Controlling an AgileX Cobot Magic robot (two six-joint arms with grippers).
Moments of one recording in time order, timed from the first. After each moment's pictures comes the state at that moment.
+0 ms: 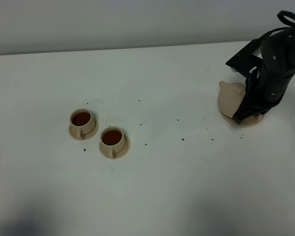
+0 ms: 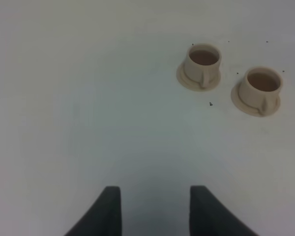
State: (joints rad) left arm -0.02 0.01 -0.50 0.00 1.04 0.00; right arm 0.38 1.99 -1.34 -0.17 0.77 -0.29
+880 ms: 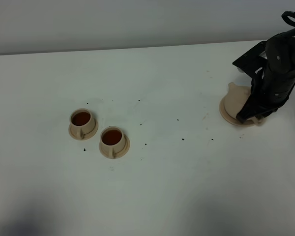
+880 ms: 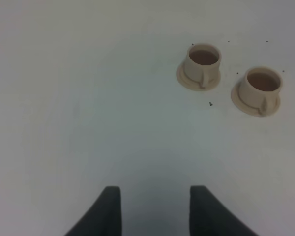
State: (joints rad) left arm -0.02 0.01 -0.50 0.00 1.04 0.00; right arm 0.35 2.00 -1.35 -0.17 0.78 -0.24
